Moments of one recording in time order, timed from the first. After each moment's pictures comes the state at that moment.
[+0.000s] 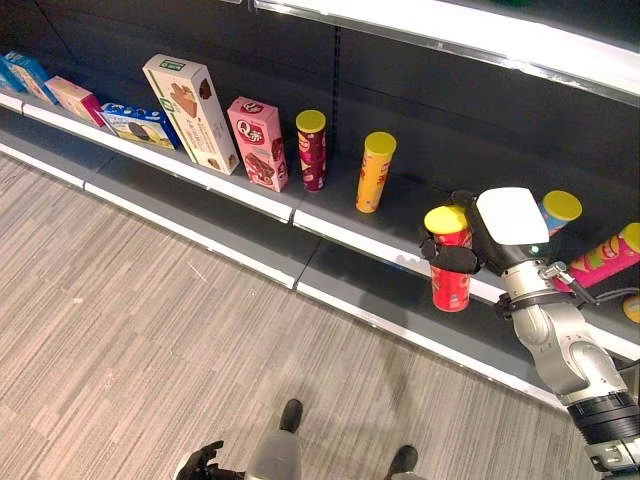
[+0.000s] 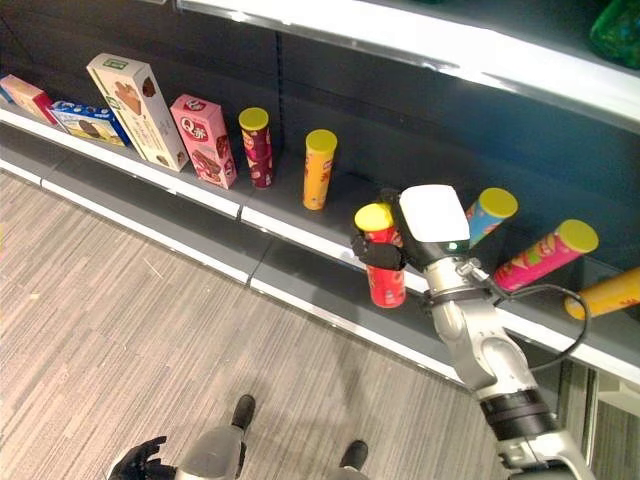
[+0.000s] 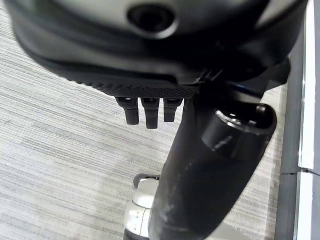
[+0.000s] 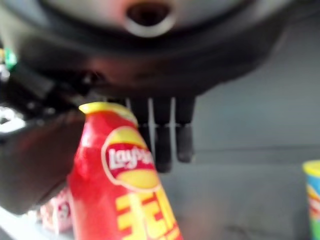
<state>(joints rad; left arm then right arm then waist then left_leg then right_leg) 0.18 0.30 -0.11 0.90 -0.12 -0.02 0.08 -0.31 -0.75 0.14 0.07 -0.74 -0.03 -0.29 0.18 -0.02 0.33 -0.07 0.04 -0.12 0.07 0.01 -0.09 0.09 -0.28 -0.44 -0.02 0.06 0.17</state>
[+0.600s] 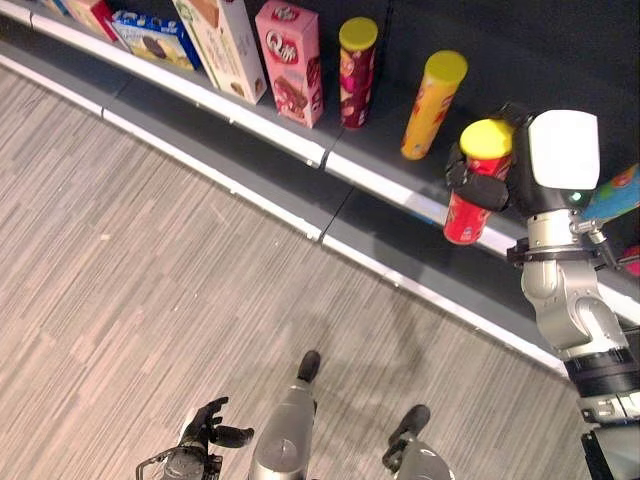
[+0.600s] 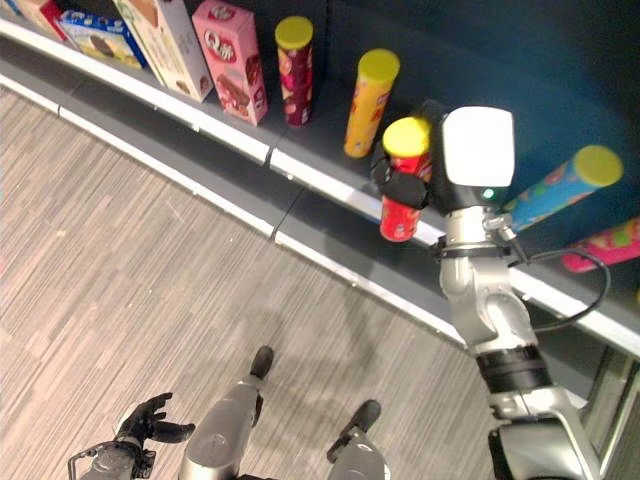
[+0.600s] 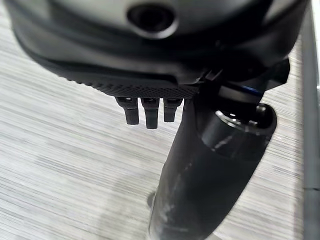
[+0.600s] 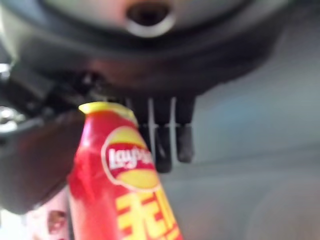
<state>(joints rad) 0.02 0.33 -0.16 0.93 -0.12 -0.05 0.11 -0.56 -0.75 0.13 0.24 -0.66 0.06 -0.49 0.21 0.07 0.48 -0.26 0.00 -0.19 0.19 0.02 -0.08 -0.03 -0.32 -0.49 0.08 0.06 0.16</state>
